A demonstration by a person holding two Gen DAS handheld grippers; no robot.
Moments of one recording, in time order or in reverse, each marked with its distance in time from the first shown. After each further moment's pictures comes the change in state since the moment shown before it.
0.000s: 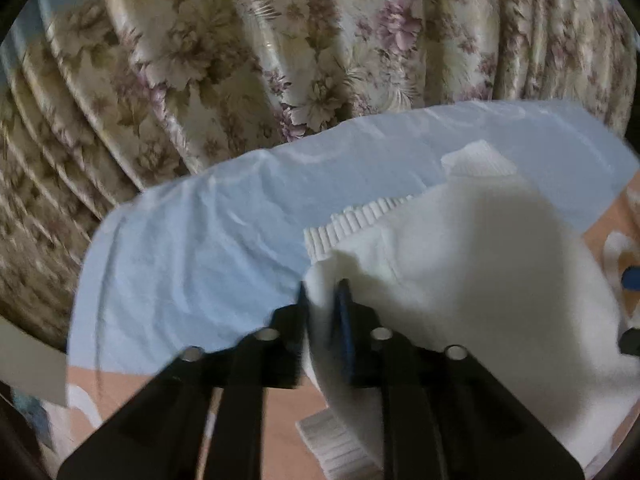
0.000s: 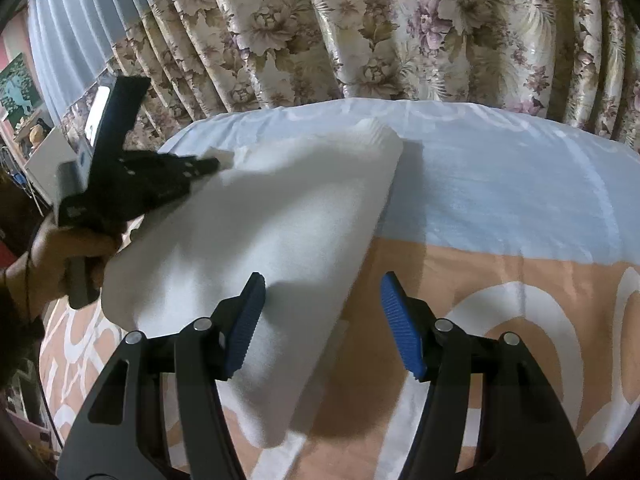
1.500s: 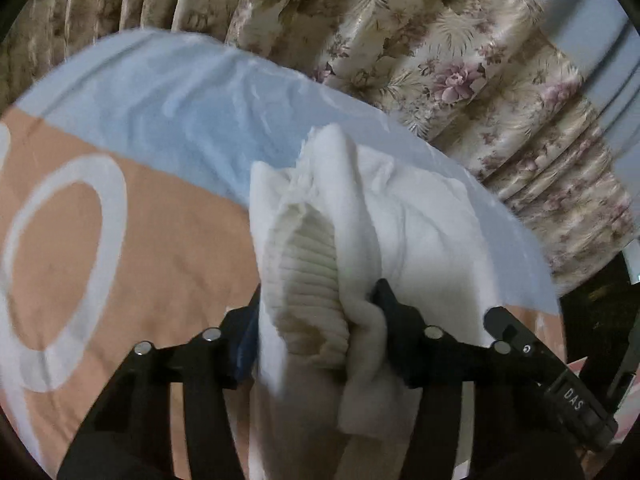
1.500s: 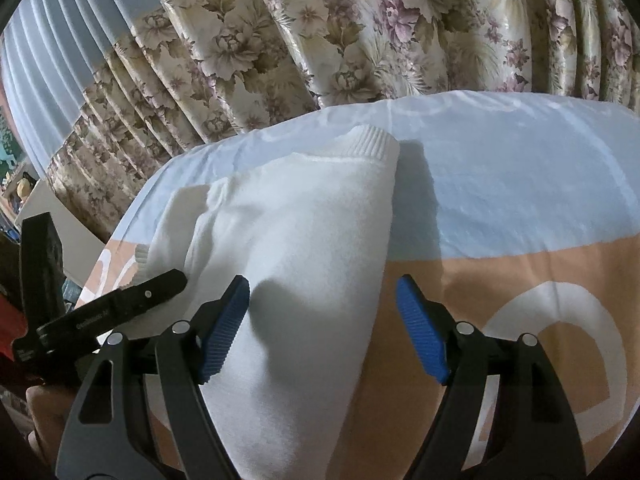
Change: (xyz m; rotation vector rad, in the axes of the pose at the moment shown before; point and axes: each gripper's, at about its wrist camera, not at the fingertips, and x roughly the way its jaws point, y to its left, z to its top) left arm -0.028 0.002 -0.063 -0.596 0.009 -0.265; right arm 0.033 -0.013 0.011 0.180 -0.072 -0.001
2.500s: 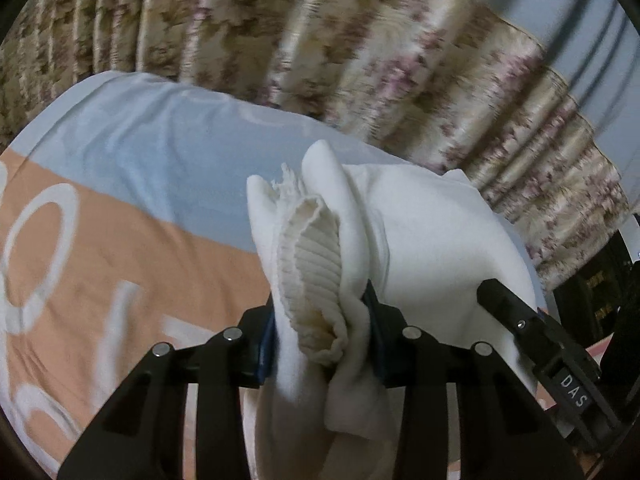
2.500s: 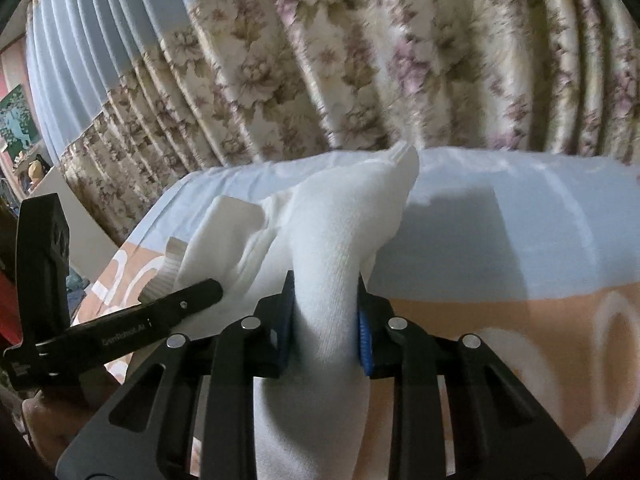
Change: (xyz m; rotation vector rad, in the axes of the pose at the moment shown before) left arm -0.019 -0.110 -0.019 0.061 -0.045 -0.019; right arm -0.068 -0.012 0.024 -0.122 -0.090 -0.014
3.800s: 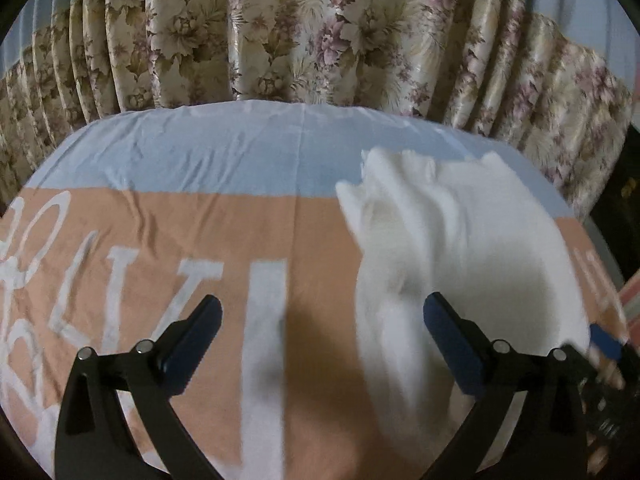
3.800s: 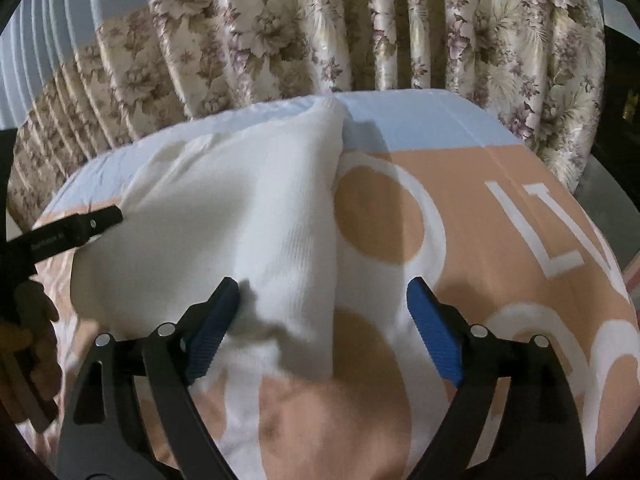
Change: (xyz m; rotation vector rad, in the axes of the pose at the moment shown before) left arm 0.013 -0.087 -0.115 0.277 -0.064 0.186; right arm -0.114 -0.149 -0.148 0.085 -0.011 -0.320
